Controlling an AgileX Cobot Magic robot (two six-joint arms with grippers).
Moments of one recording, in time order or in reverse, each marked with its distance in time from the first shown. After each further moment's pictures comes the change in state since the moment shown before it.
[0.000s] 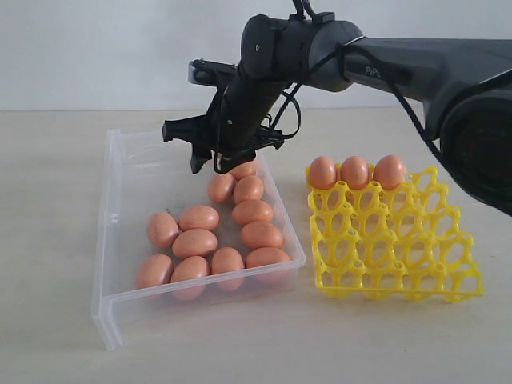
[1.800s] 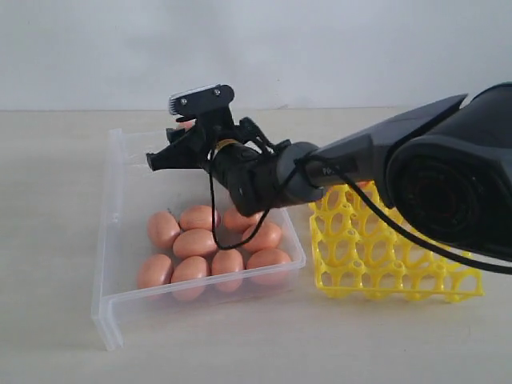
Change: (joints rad) left arm 0.000 0.000 0.000 0.000 0.000 0.000; right arm 0.115 0.082 0.417 -0.056 -1.400 -0.274
